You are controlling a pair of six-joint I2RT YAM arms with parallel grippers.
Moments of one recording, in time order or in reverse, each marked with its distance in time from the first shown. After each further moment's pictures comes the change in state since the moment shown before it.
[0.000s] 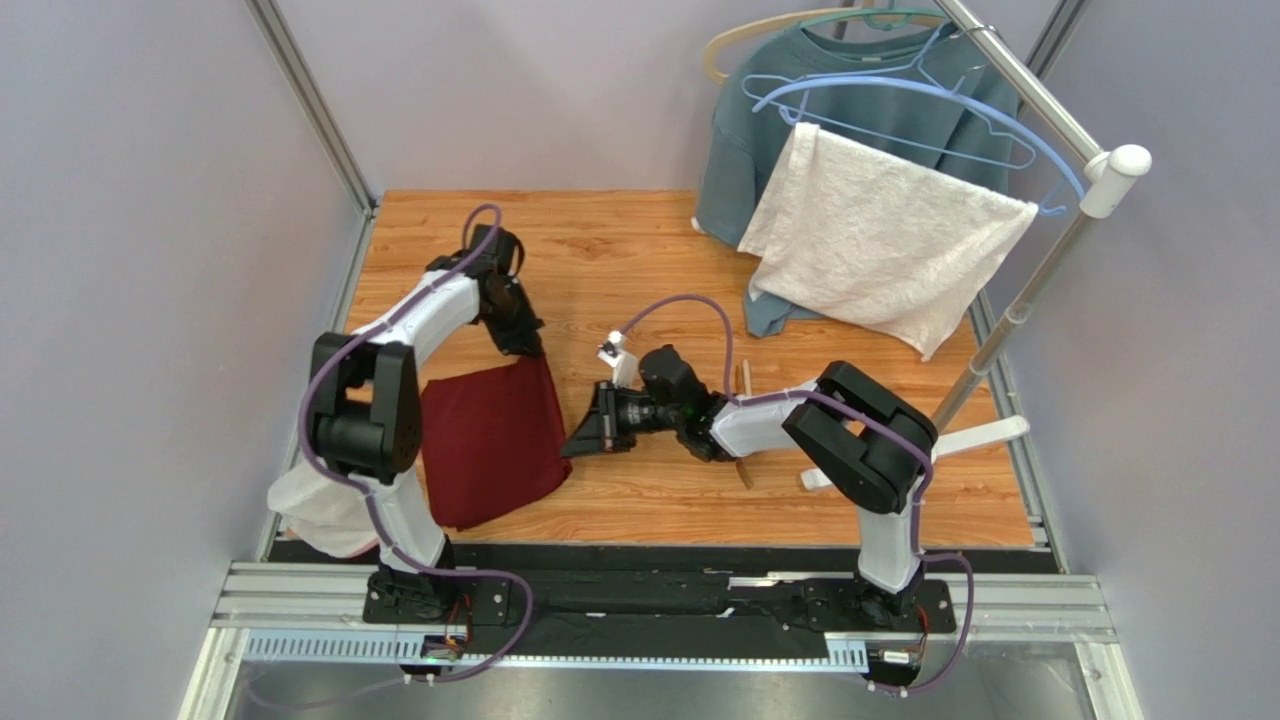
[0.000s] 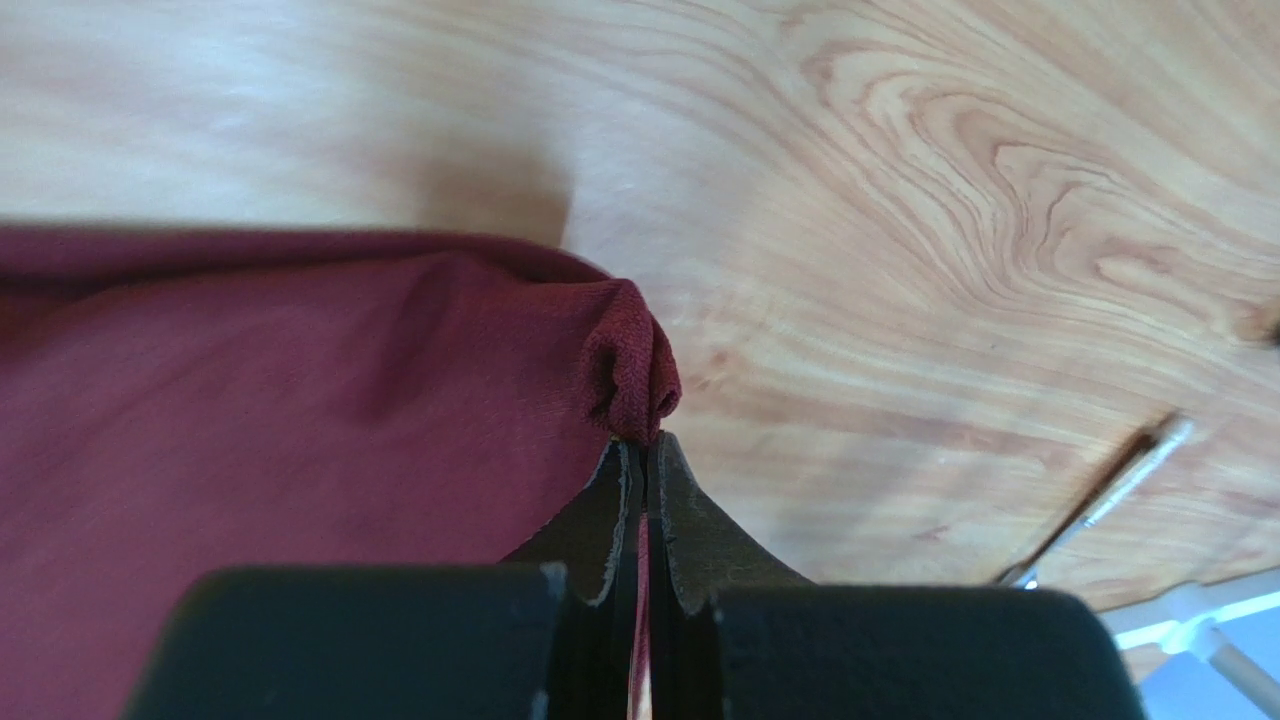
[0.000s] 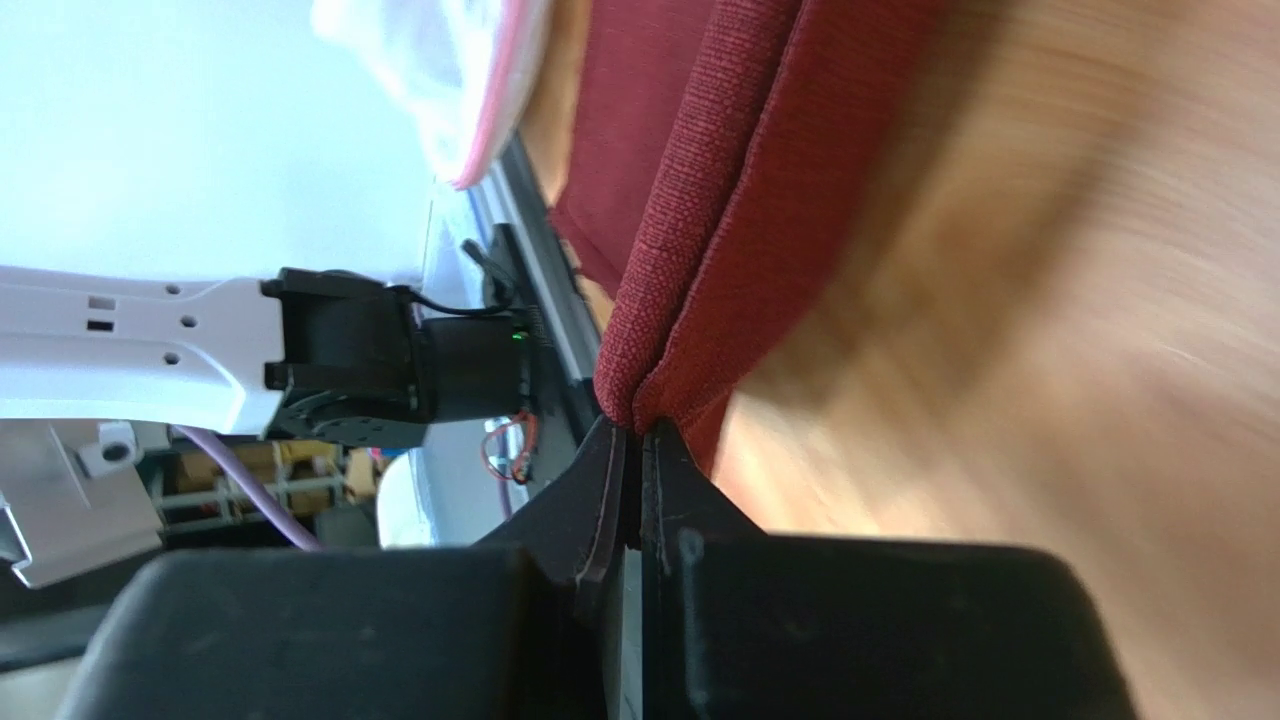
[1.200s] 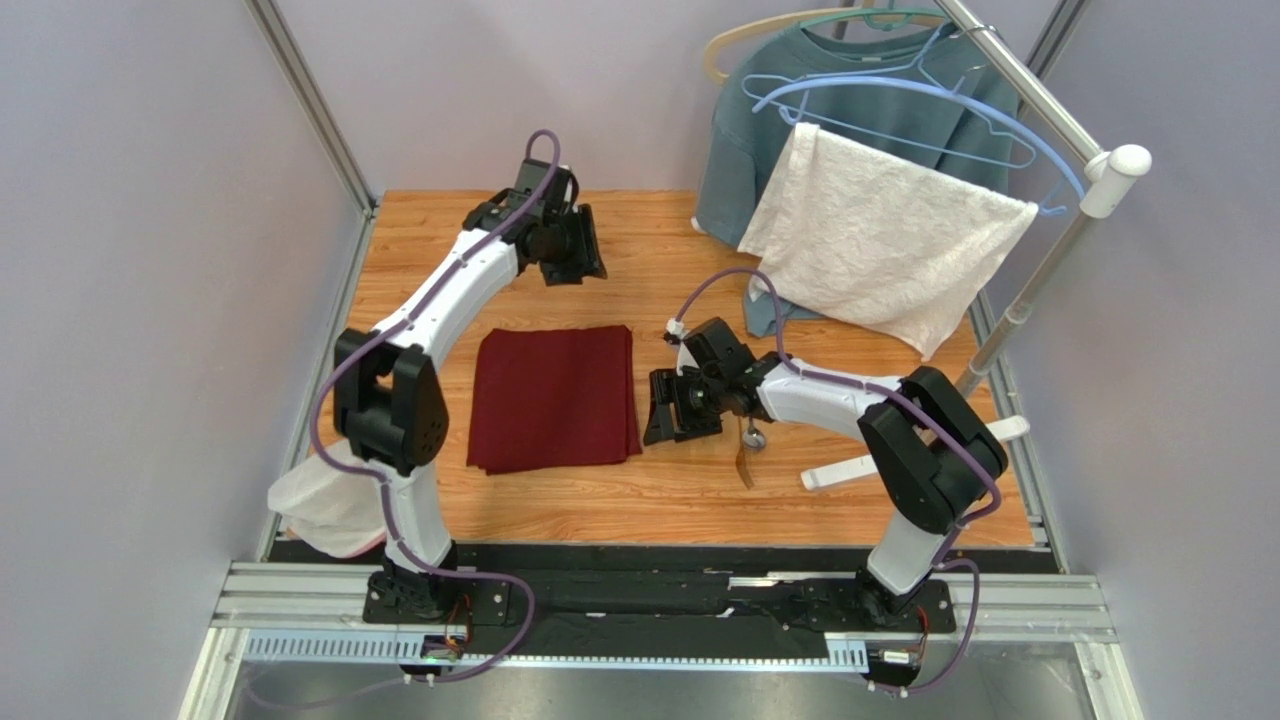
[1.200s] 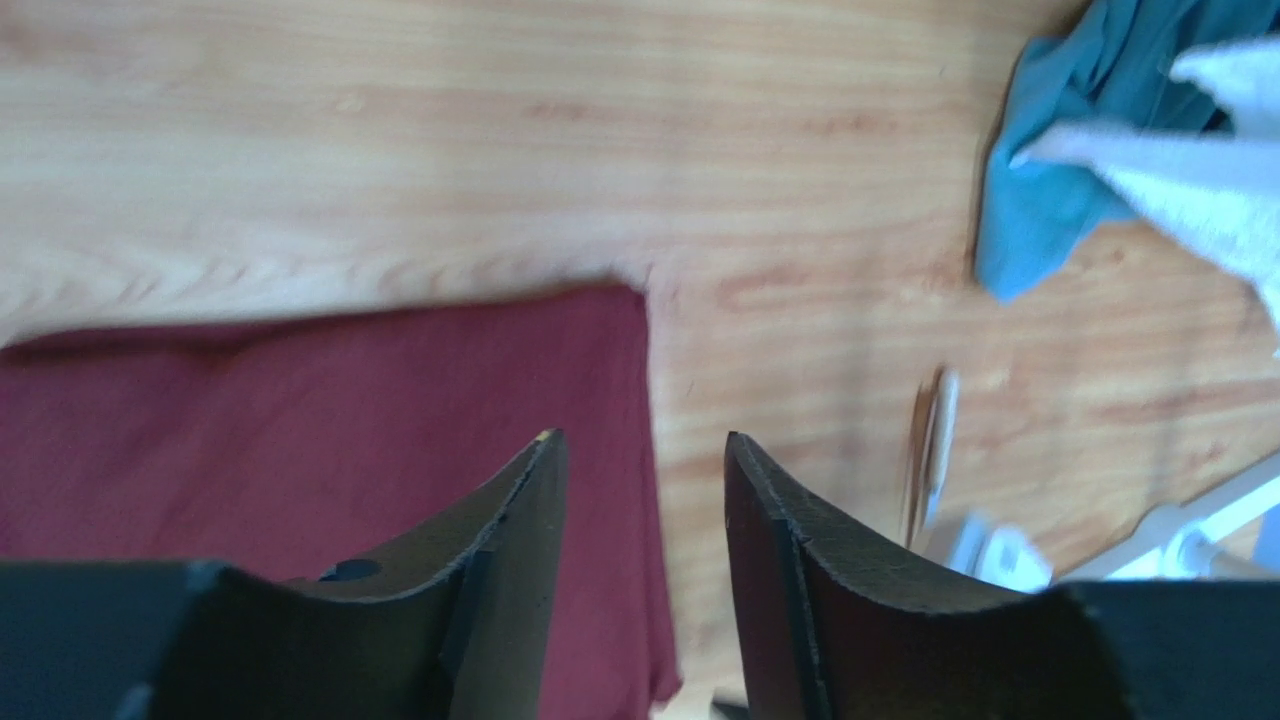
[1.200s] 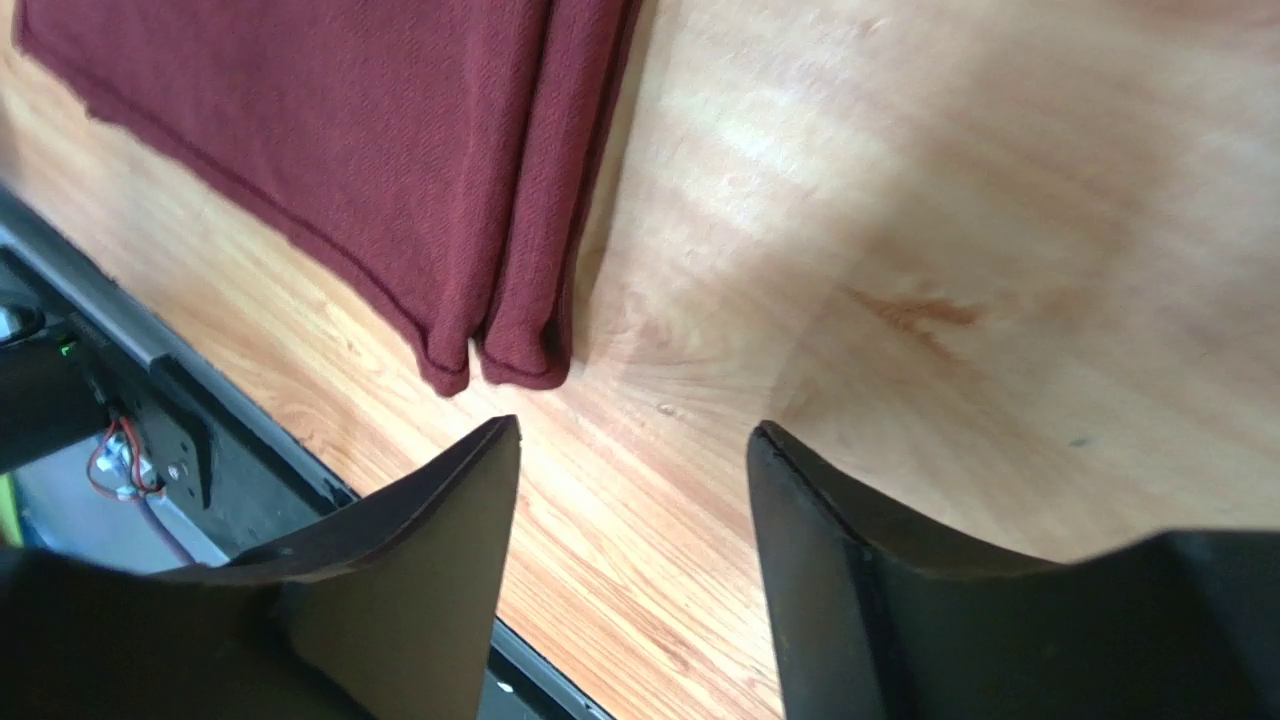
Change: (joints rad) left arm -0.198 0.134 0.436 0.000 -0.027 0.151; right arm -0.218 -0.207 0.016 -0.816 0.235 -0.453
